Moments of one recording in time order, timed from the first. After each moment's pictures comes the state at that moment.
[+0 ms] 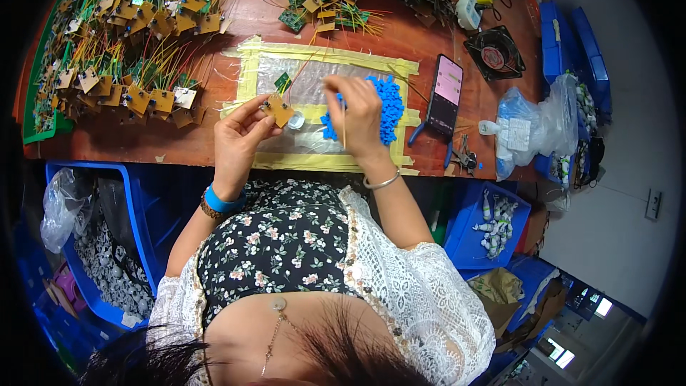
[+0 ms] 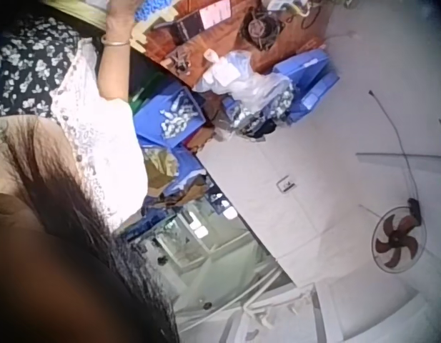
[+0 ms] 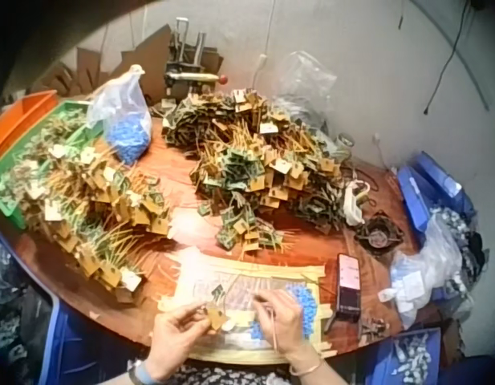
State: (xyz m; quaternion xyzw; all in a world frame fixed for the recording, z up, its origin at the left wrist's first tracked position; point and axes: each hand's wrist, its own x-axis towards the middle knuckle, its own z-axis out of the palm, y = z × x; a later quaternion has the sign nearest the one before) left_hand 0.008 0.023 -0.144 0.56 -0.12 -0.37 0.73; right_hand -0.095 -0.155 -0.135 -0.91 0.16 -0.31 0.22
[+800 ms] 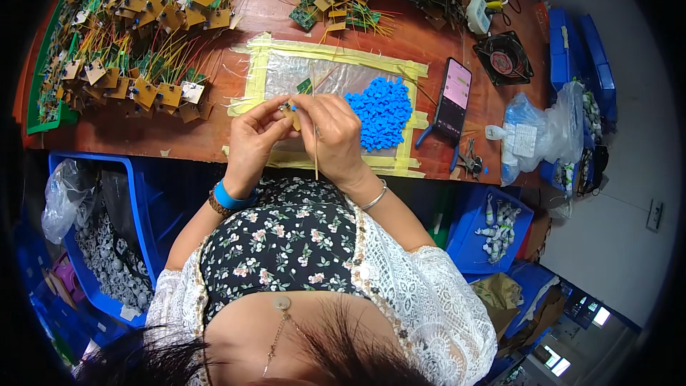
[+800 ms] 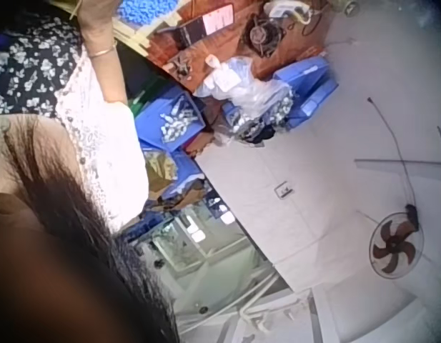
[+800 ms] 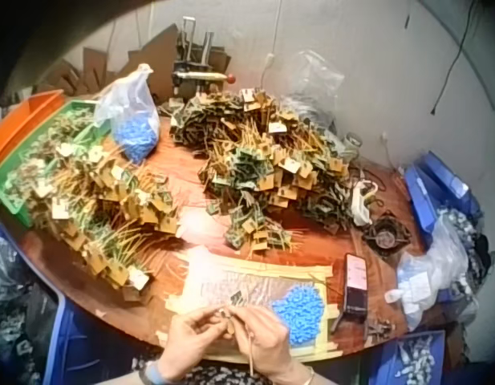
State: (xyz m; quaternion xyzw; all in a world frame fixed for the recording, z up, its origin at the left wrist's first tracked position) left_hand 0.002 0.017 -0.142 0.52 -0.11 -0.42 0.74; right_hand -0.082 -0.104 -0.115 -0.90 0.12 -0.33 0.28
